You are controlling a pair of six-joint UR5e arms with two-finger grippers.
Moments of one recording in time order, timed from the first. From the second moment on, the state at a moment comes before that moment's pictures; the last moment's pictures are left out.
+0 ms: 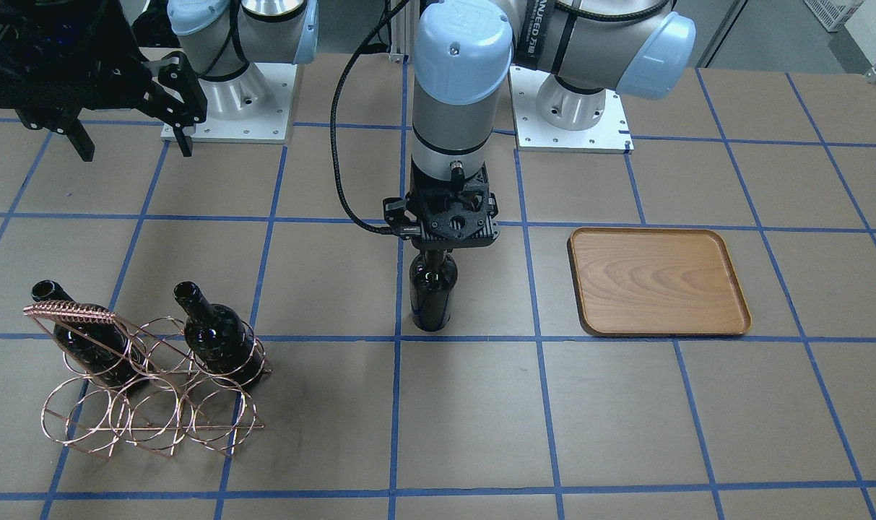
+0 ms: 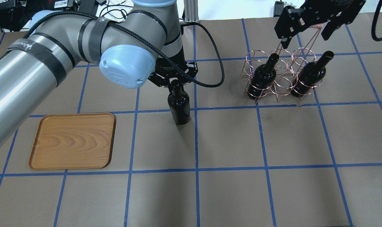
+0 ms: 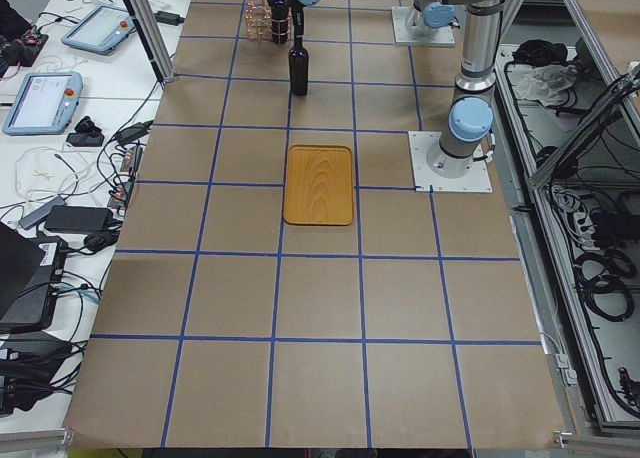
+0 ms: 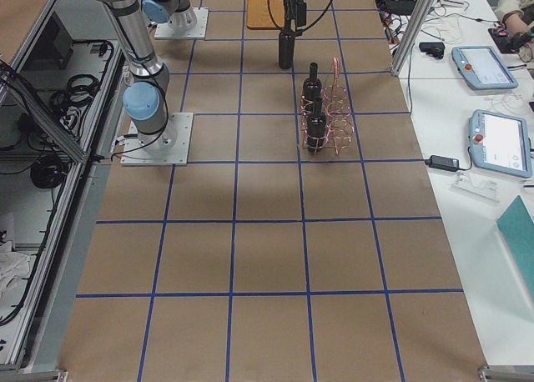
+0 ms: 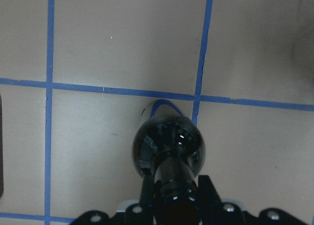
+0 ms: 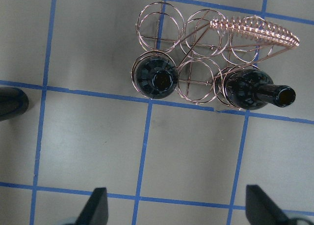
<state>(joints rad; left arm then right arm) -1.91 -1.81 -1.51 -1.40 1.56 -0.43 1.57 -1.55 1.36 -1.46 -1.62 -0.15</state>
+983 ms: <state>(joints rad) -1.52 -1.46 -1.66 -1.71 1.61 0.12 1.58 -1.50 1.30 -1.46 -1.59 -0.14</state>
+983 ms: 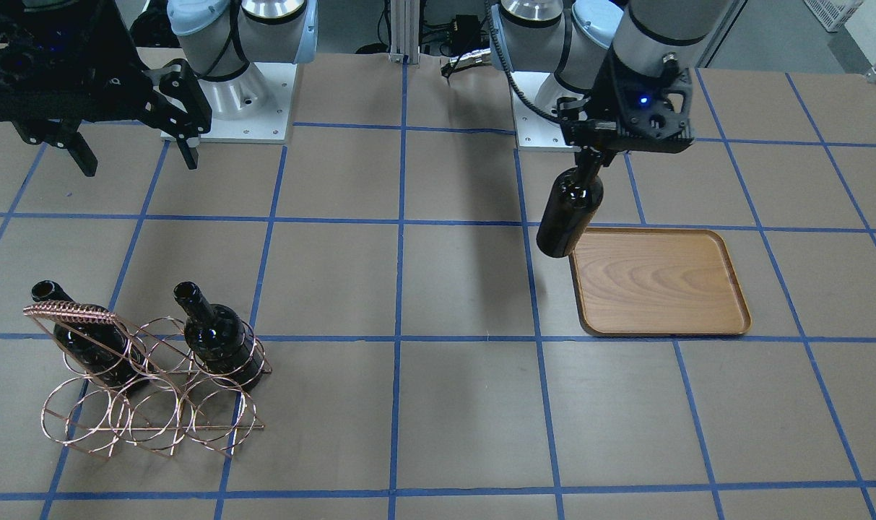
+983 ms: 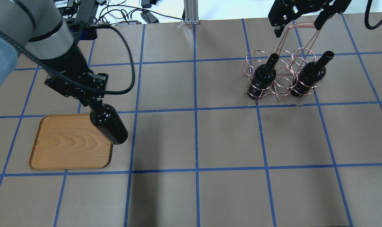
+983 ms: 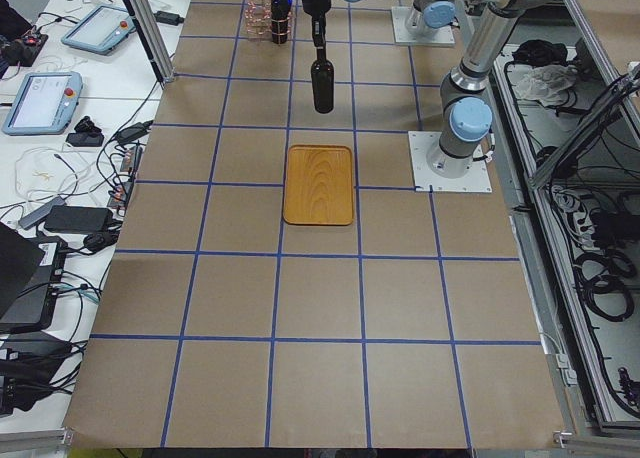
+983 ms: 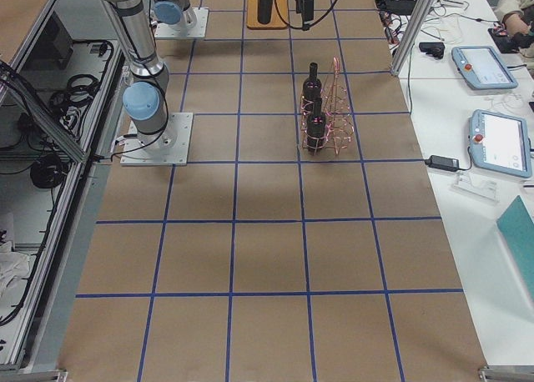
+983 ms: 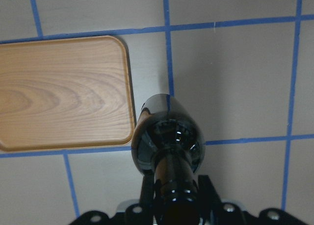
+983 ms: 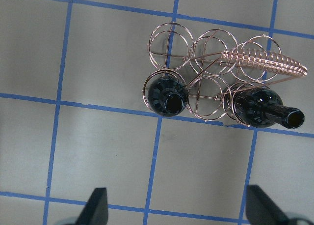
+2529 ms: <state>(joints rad) -1.11 -1.35 -1.80 -1.67 1.64 0.49 1.59 -1.53 1.38 -1.48 -1.62 -0.16</state>
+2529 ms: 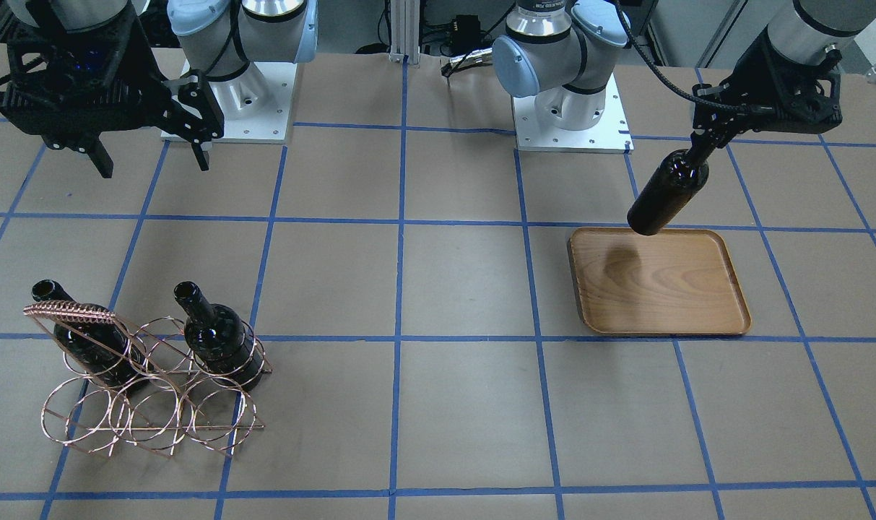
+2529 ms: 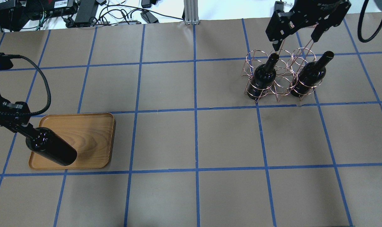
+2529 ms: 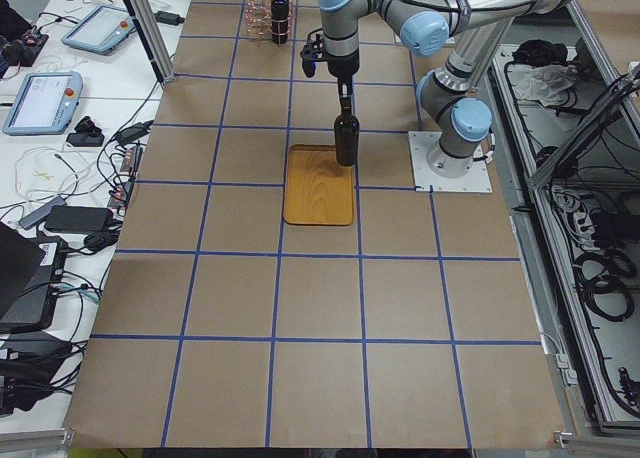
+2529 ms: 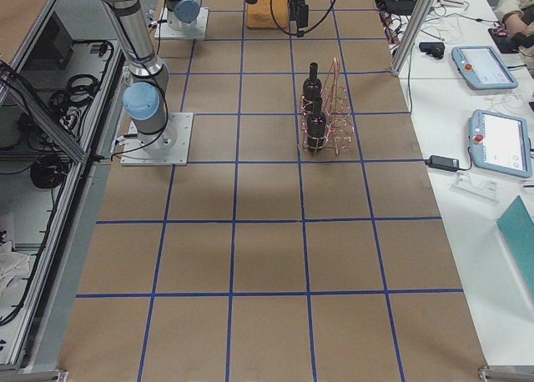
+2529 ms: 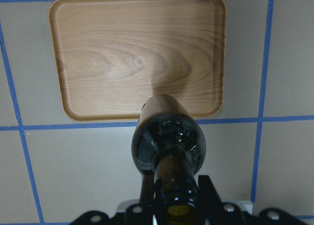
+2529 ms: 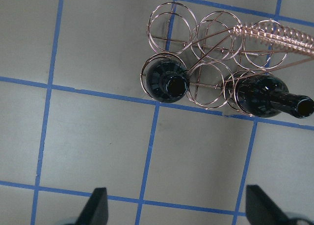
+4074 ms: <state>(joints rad) -1.04 -1.46 -1.87 -1.45 1.57 0.56 1.60 -1.54 1.39 -1.48 -1.65 -0.15</state>
